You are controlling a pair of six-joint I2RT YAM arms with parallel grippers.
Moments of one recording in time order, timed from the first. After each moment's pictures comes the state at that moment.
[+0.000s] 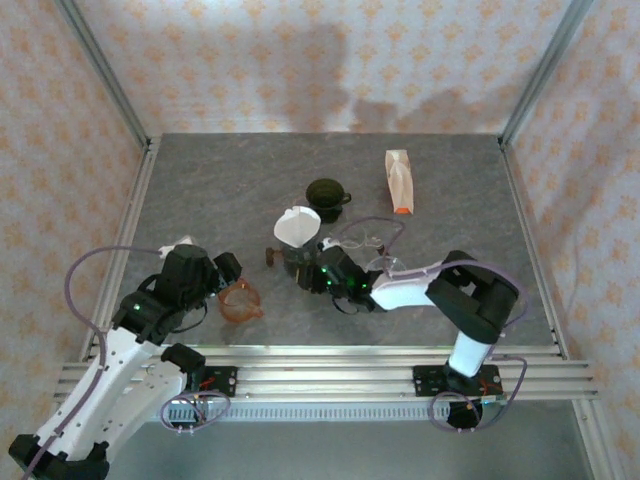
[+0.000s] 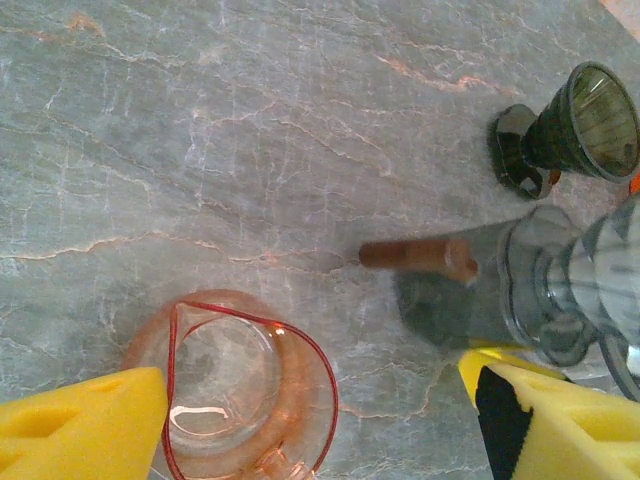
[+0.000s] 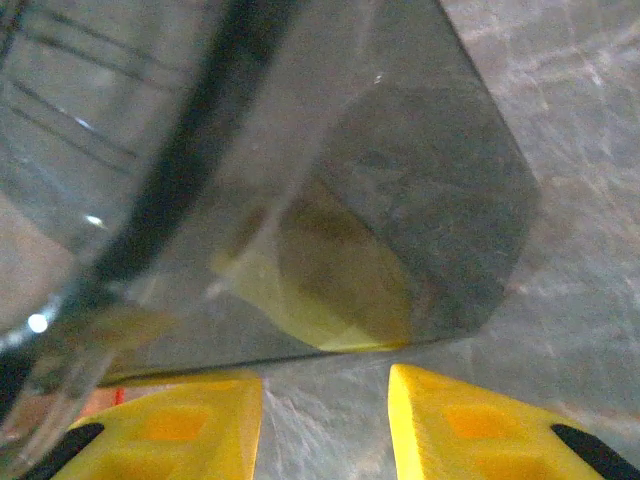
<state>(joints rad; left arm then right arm) -0.37 0.63 0.71 -0.89 -0.16 -0.89 0.94 1.74 0.76 0.31 0.01 0.85</state>
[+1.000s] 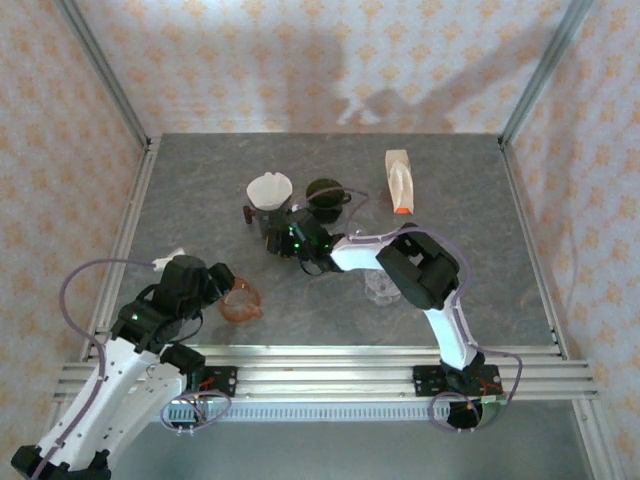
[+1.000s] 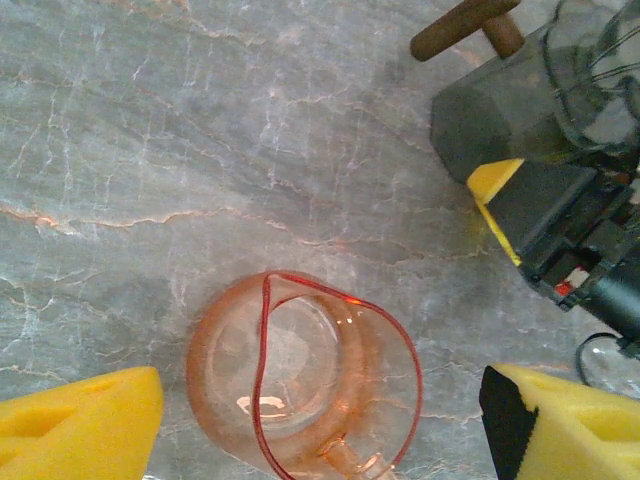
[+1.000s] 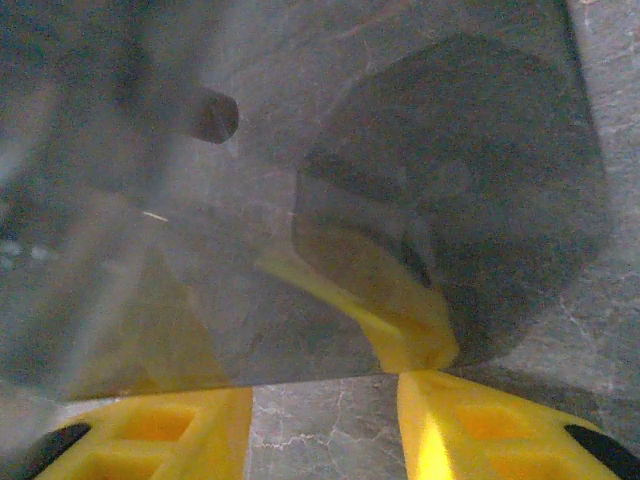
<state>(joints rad) -0.36 0.57 0.64 -0.96 -0.21 -0.92 0.85 2.13 1.29 0.20 -0.11 0.81</state>
